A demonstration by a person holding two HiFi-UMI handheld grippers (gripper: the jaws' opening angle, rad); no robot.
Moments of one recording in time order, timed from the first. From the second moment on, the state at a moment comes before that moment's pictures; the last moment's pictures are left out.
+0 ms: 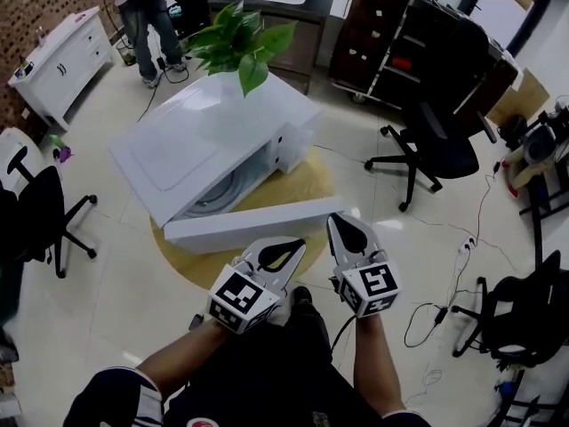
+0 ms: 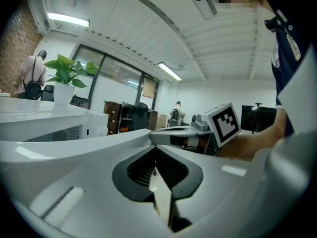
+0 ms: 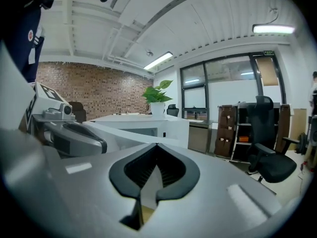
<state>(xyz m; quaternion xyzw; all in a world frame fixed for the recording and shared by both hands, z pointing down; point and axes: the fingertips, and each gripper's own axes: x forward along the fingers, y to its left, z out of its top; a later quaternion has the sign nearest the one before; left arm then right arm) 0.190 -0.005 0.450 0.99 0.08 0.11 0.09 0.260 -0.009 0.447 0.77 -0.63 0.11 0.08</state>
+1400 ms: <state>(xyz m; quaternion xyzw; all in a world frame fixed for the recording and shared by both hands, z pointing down) 0.201 -0.101 0.455 0.96 -0.25 0.10 0.10 0.300 -0.172 0.450 0.60 -0.79 0.08 0.11</state>
